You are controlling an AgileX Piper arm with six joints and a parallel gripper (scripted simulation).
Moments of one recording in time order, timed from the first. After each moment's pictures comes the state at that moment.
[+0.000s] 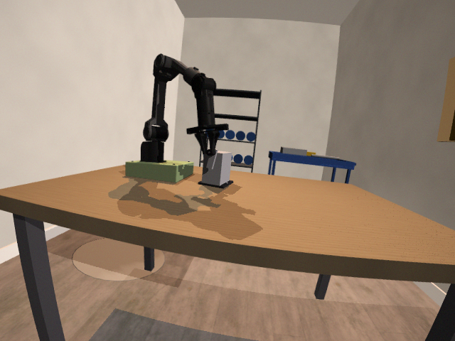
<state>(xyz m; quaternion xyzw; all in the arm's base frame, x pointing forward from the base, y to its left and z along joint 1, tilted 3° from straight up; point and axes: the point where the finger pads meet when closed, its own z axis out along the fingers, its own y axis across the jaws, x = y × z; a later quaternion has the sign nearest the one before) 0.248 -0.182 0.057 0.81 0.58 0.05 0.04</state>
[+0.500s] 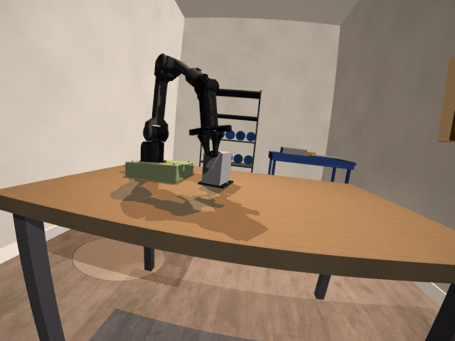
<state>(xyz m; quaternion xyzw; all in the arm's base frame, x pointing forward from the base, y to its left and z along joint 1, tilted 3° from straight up) 0.258 -0.185 0.053 0.81 0.58 0.05 0.04</state>
